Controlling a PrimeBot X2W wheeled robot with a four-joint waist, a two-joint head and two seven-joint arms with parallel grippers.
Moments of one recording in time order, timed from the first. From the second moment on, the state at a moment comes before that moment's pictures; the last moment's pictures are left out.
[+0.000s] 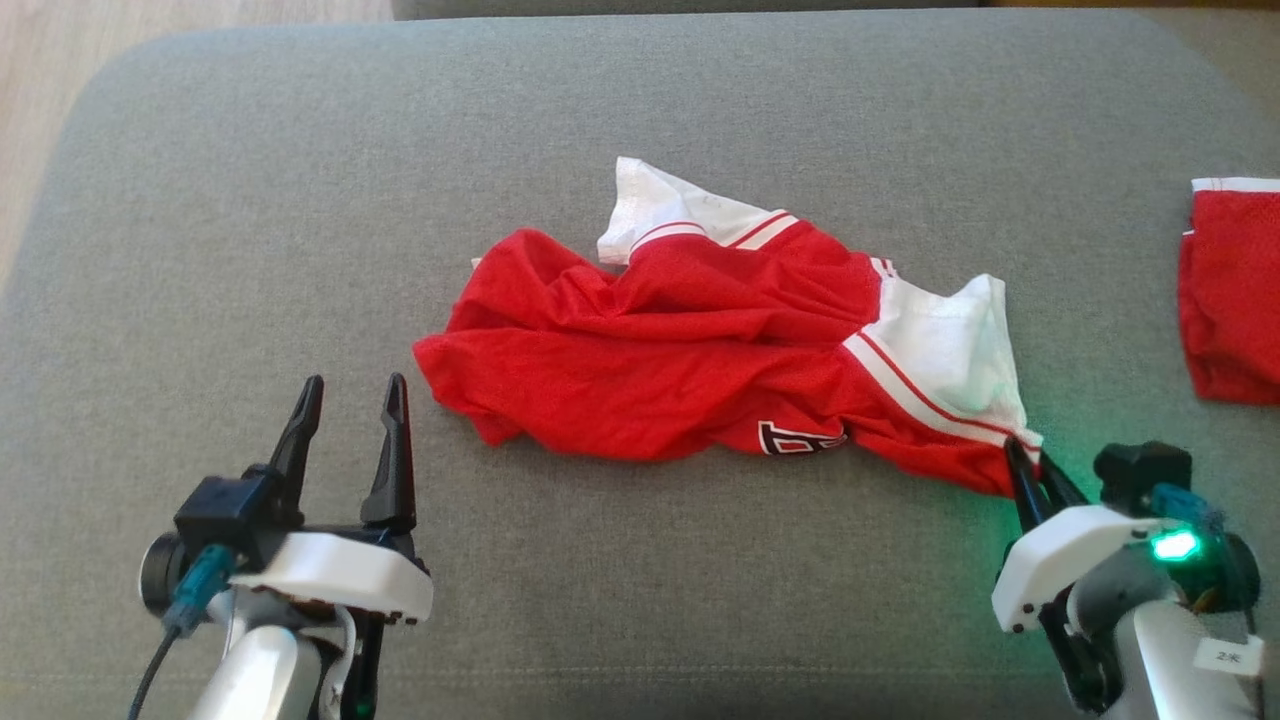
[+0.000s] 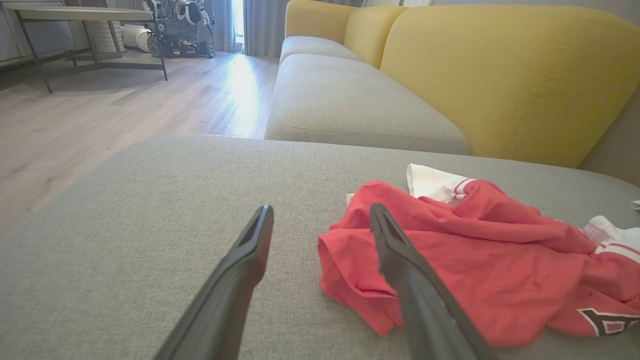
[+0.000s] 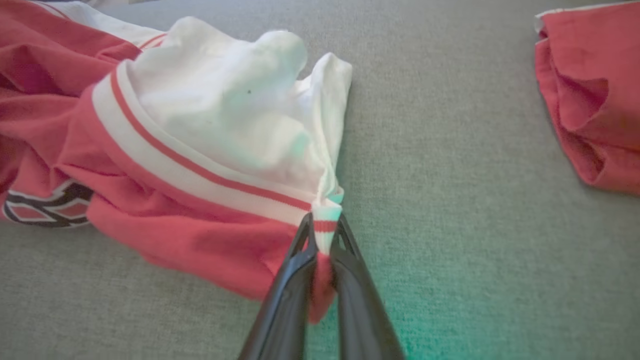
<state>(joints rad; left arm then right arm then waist) -0.07 0.22 -0.33 0.10 -0.37 0.18 -0.25 -0.12 -0.10 -0.01 0.37 0.10 0.13 0.12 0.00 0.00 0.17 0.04</state>
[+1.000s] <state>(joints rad) 0.02 0.25 -0.33 0.12 -0.37 0.20 -0.23 0.06 -0.05 -0.01 -0.04 0.12 0.13 0.08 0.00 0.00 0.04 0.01</state>
